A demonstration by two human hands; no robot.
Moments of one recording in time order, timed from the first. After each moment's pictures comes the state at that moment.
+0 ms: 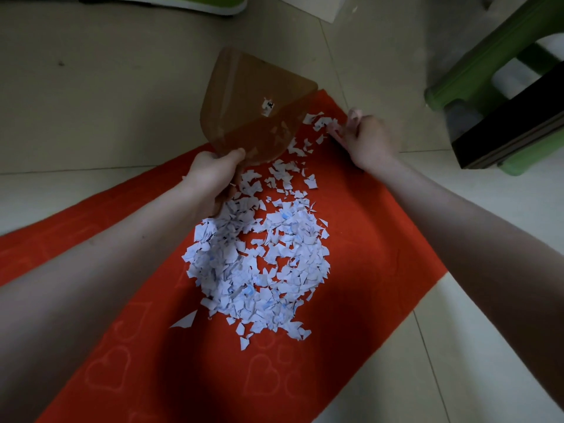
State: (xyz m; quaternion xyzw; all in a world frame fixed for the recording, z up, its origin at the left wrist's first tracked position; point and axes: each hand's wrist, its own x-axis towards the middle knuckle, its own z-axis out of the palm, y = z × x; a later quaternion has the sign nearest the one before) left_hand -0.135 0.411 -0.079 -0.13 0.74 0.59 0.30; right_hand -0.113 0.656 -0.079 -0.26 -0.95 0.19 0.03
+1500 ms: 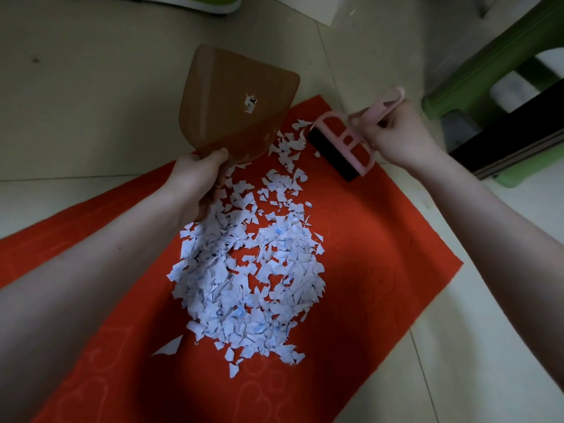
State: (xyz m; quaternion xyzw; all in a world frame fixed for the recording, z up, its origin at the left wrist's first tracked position) left_hand -0.158 0.412 -0.087 -0.16 0.73 0.59 0.30; right_hand -0.118 0.688 -0.050 -0.14 -0.93 0.35 0.04
